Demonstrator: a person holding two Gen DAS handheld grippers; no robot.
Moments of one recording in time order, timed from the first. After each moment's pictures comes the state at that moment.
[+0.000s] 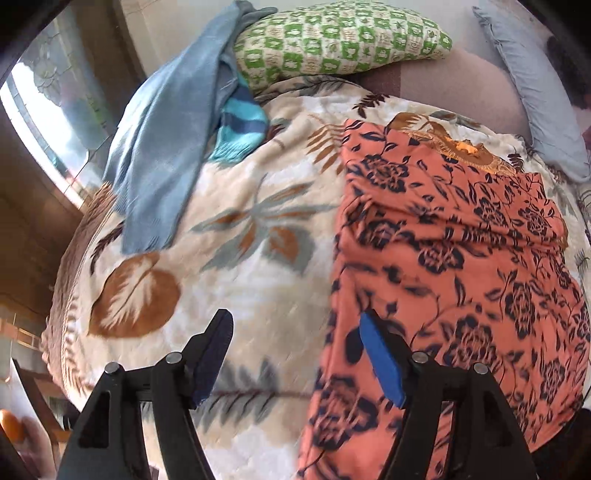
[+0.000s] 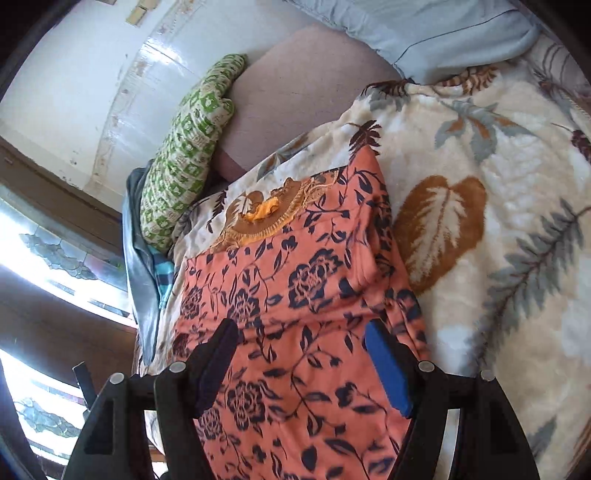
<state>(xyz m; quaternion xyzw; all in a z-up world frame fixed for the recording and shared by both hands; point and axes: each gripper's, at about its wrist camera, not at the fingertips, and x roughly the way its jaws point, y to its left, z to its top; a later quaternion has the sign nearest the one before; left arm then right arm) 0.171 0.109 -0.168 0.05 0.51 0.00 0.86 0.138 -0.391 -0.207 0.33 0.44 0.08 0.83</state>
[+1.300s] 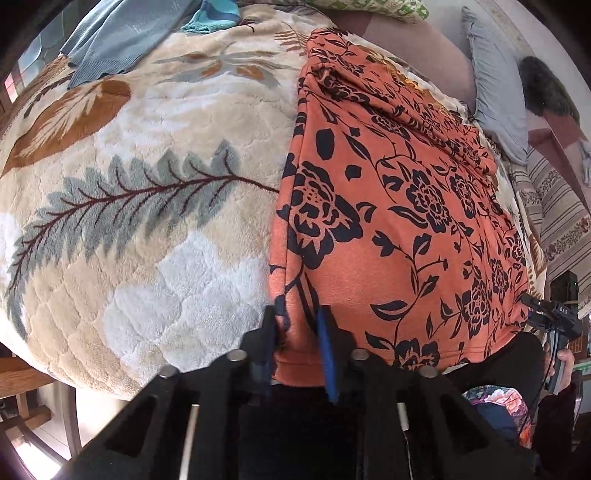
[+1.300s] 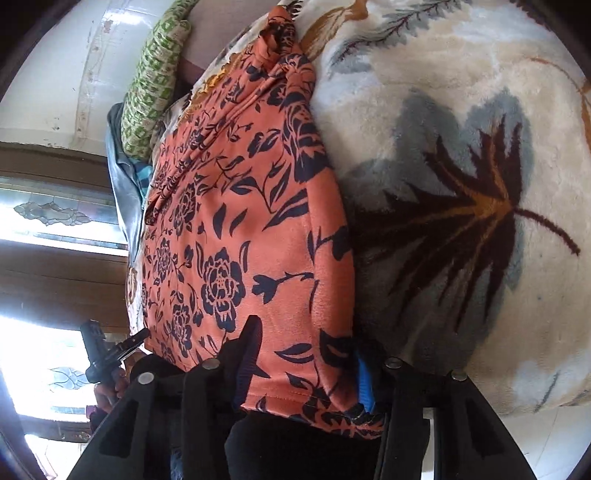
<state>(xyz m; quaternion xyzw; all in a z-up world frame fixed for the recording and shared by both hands) 0.091 0.140 -0.249 -0.09 0.60 -0.16 0.78 0.001 -0.373 -0.312 0.37 0.54 0.11 0.75</state>
